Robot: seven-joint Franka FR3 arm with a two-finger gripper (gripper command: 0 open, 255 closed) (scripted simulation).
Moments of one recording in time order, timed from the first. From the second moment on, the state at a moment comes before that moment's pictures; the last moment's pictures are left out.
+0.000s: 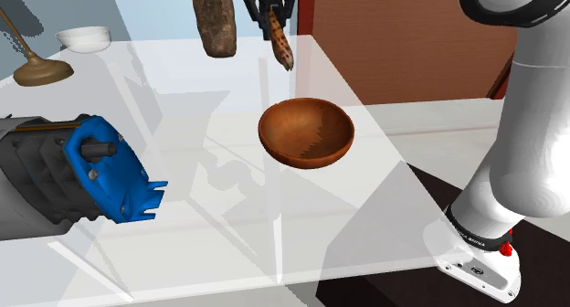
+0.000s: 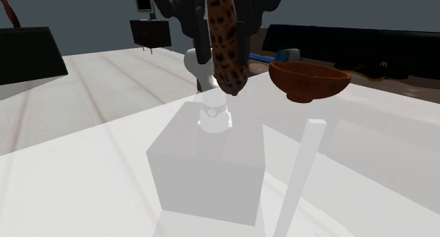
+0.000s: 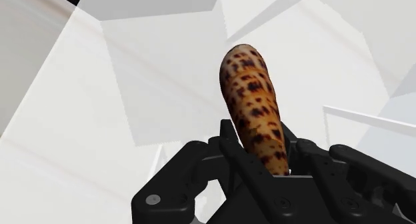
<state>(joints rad) 0.07 0.32 0.14 -1.06 0.07 1.24 0.38</state>
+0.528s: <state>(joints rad) 0.09 0.18 0.16 -1.21 0.10 1.26 0.43</state>
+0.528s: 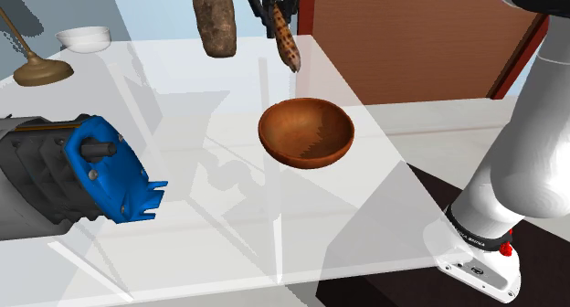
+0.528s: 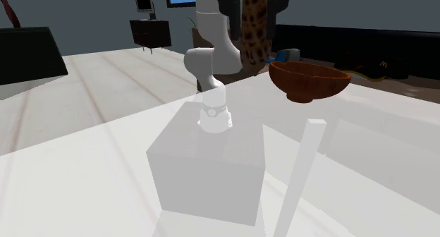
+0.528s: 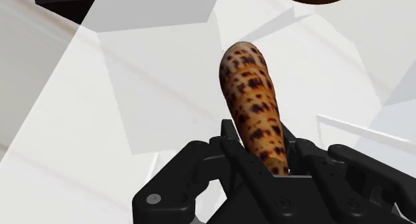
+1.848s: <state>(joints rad) 0.23 -0.30 0.31 -1.79 0.24 1.41 0.69</state>
